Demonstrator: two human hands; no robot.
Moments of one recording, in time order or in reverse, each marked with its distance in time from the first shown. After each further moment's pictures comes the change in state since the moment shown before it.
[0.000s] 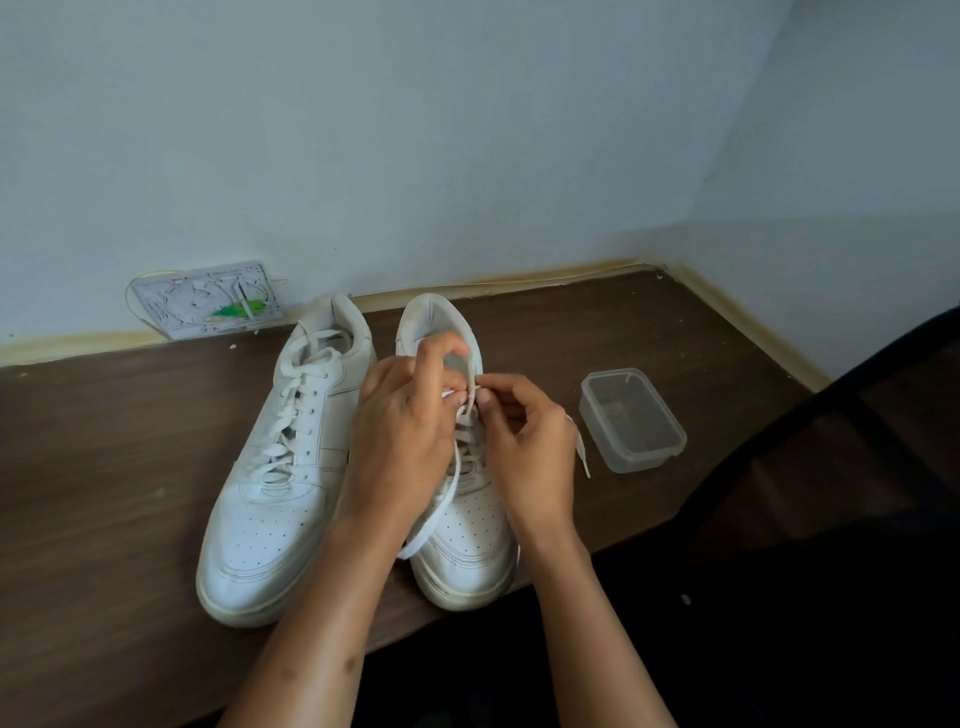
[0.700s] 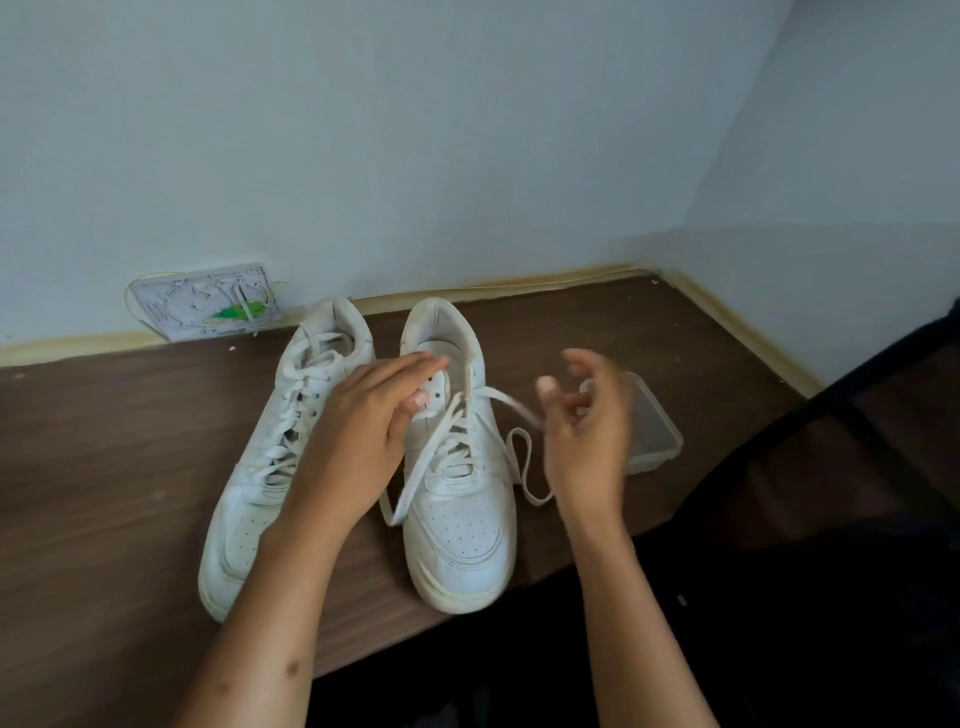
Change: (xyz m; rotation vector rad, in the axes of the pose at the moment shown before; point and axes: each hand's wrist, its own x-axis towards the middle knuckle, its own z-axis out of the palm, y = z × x) left_hand -0.002 -0.048 -0.017 -0.084 -0.231 -0.073; right_hand 0.017 0.008 -0.029 -0.083 0.210 -0.005
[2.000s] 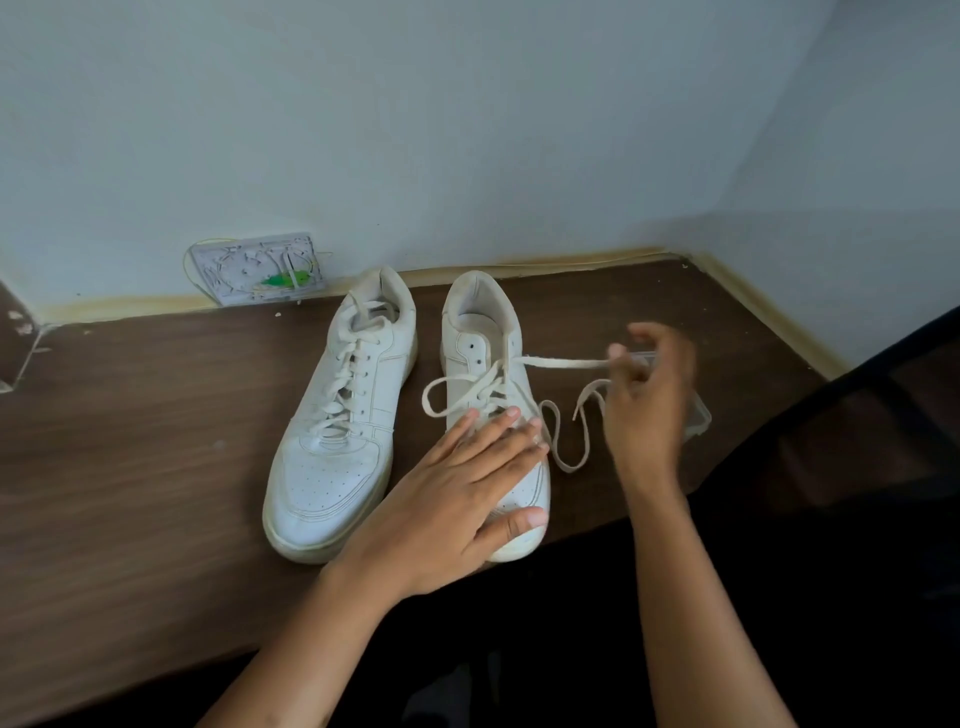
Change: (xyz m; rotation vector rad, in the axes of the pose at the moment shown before) left_hand -0.066 0.036 0.005 0.243 -0.419 0.357; right_hand 0.009 0.001 -0.015 -0.174 0.060 -0.038
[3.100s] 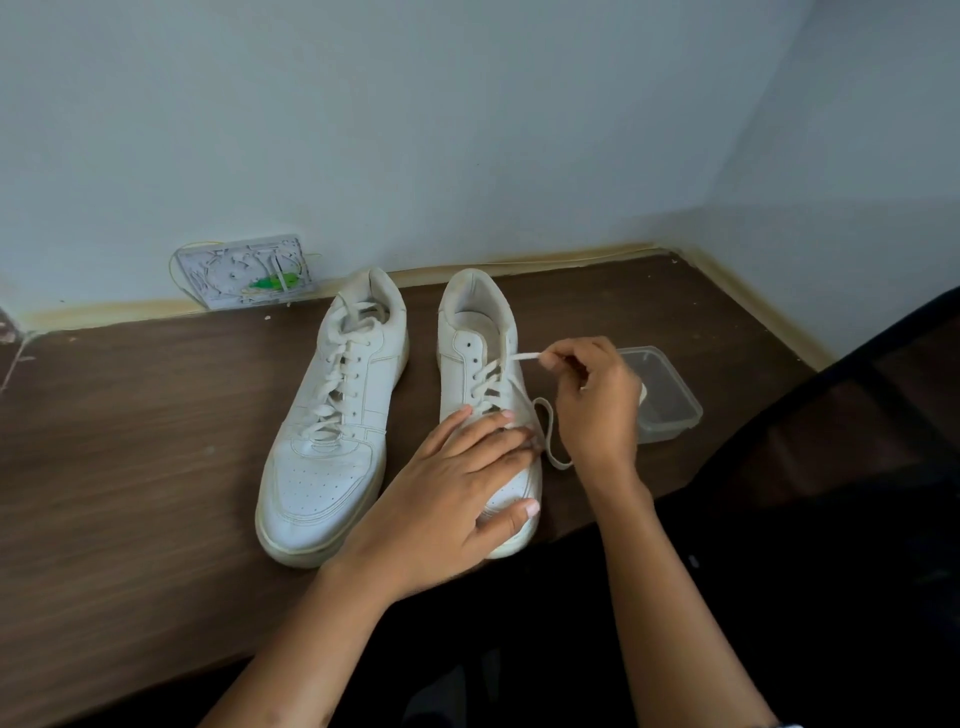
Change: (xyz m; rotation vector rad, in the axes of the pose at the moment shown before) left_hand 0.004 -0.002 0.002 -0.045 0.040 -0.027; right_hand -0.009 -0.003 0.020 -0.052 -0.129 -0.249
